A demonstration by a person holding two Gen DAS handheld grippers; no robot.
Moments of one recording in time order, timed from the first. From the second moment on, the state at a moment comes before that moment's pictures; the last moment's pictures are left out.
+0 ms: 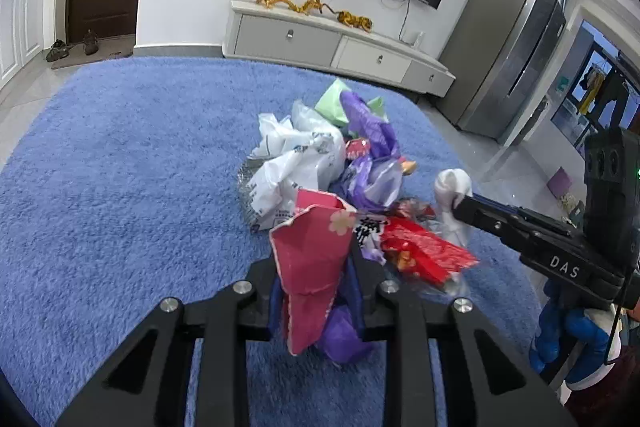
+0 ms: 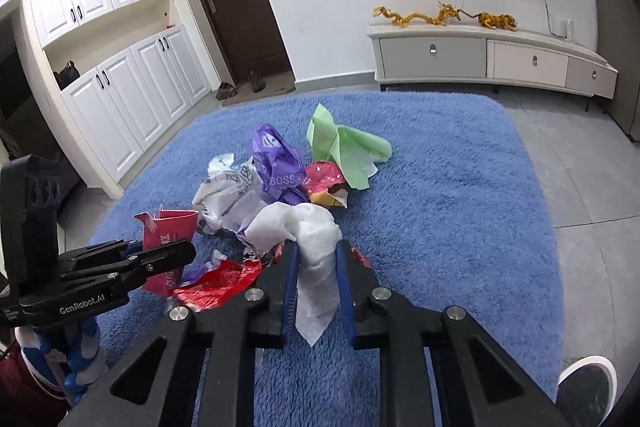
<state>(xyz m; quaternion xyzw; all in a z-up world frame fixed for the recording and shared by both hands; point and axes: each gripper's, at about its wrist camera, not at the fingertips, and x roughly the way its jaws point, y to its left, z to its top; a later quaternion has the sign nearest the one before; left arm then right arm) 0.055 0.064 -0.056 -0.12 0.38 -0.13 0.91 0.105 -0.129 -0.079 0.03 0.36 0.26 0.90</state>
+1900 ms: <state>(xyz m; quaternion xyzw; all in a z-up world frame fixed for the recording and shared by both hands) 0.076 -0.430 -0.092 0.06 0.50 -0.43 0.75 -0.037 -0.528 -0.216 0.29 0.41 -0.12 0.86</state>
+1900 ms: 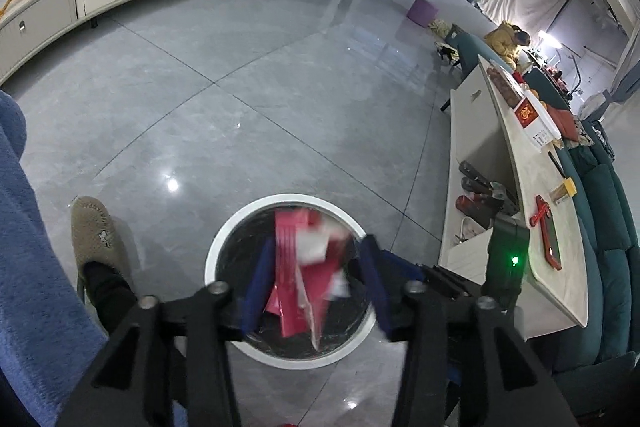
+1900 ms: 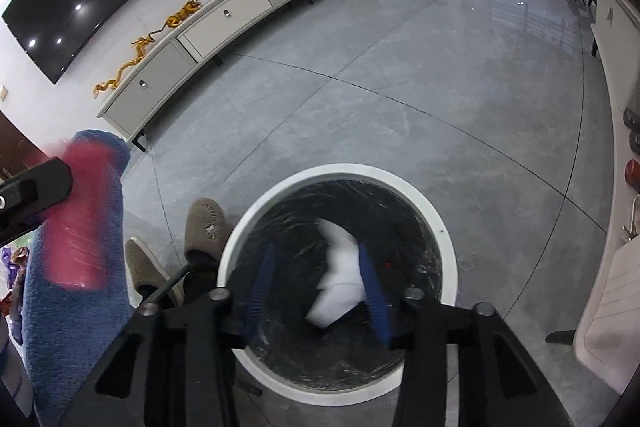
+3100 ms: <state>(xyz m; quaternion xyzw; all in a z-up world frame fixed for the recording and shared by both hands) 0.018 -0.188 0.040 0.00 0.32 -0.31 0.89 -0.057 -0.408 -0.035 0.19 0.26 -0.06 0.95</state>
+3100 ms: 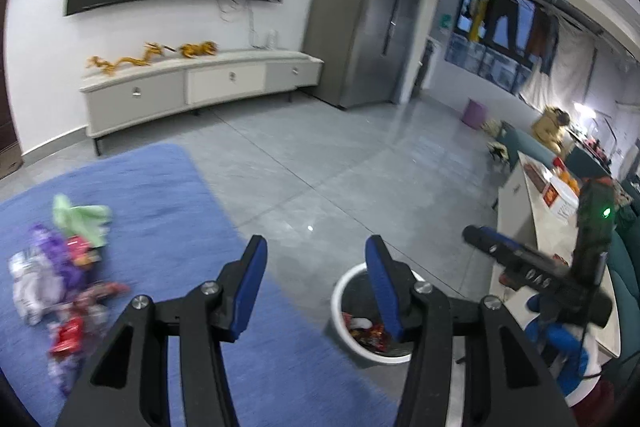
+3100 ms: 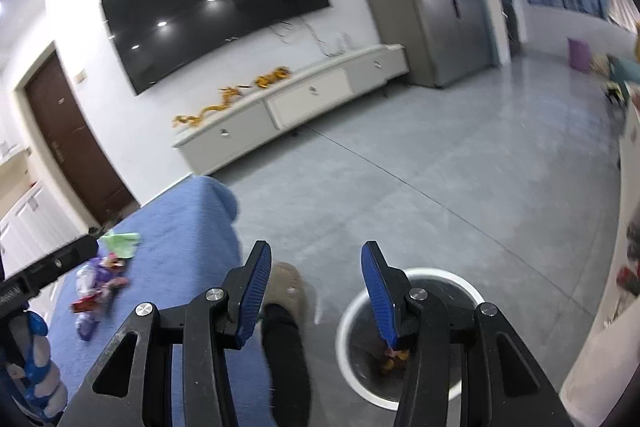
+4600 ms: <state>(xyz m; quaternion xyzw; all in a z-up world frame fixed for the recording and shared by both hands) 0.059 0.099 -0.046 -0.11 0.38 -0.10 0.91 0.066 -0.186 -0.048 0.04 0.35 0.13 0.93</state>
